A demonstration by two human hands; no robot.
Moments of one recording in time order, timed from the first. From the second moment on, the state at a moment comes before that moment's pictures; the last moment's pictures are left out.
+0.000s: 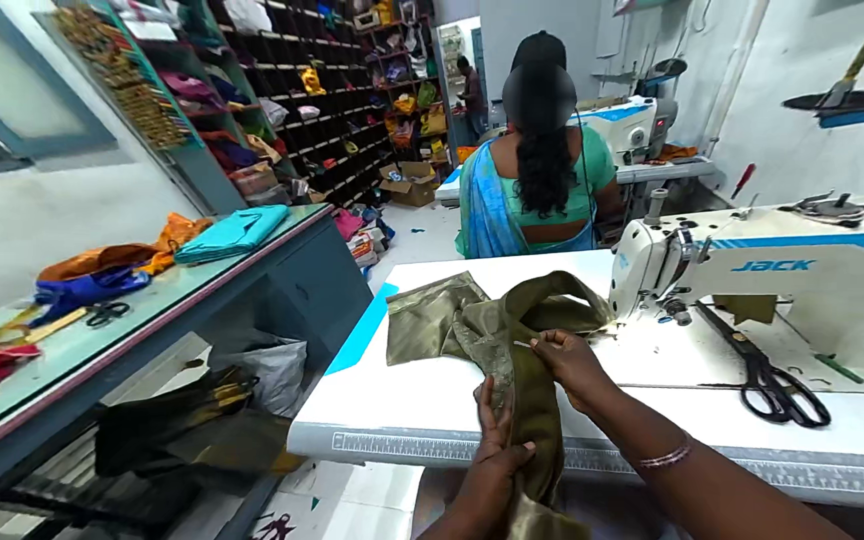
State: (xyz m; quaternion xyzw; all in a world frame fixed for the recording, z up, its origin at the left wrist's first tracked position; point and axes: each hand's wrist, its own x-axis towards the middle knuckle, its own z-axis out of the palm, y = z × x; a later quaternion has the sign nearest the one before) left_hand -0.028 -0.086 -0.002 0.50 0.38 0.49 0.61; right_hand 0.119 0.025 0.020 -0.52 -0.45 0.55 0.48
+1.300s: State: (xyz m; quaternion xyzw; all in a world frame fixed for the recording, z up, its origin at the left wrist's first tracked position) left_hand 0.076 0.054 -0.028 0.86 0.44 0.00 0.24; right_hand 0.254 -0.031 -0.034 -0.66 -0.50 0.46 0.33
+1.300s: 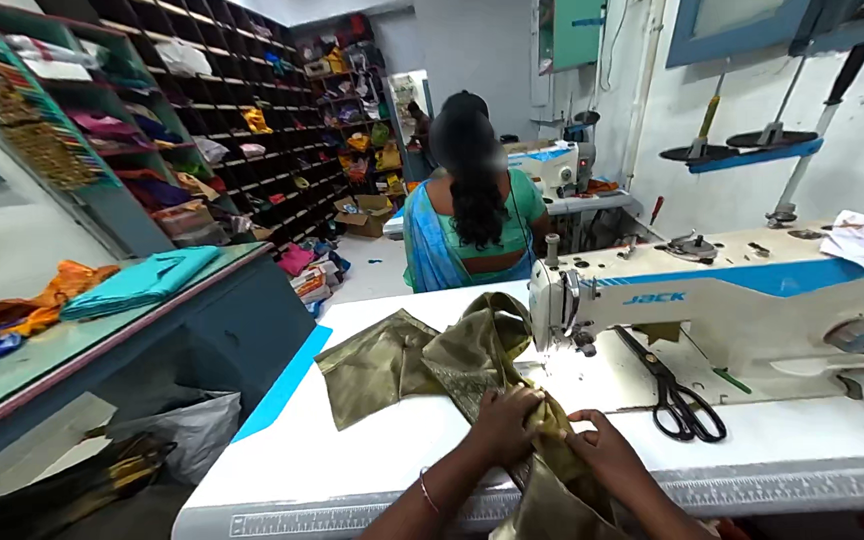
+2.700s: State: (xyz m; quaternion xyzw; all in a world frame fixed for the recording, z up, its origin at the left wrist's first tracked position) left_hand 0.079 0.134 -0.044 0.93 0.28 0.14 0.20; right_hand 0.259 0.001 -0.031 -0.65 -0.39 0.54 0.36
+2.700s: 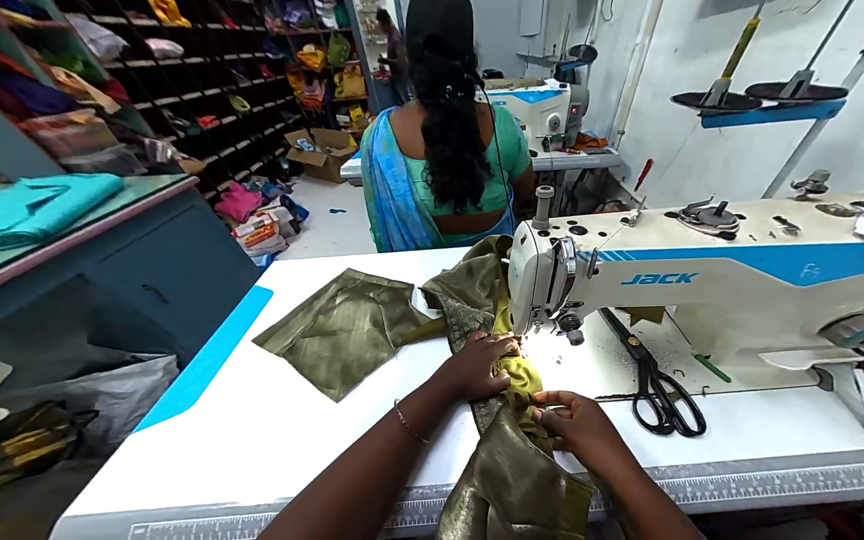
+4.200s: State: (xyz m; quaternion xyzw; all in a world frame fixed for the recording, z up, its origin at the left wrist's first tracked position) left_hand 0.088 0.084 -0.030 0.93 0.33 0.08 0.15; right_hand 0.268 0.001 -0.045 -0.65 -0.37 0.52 0.41
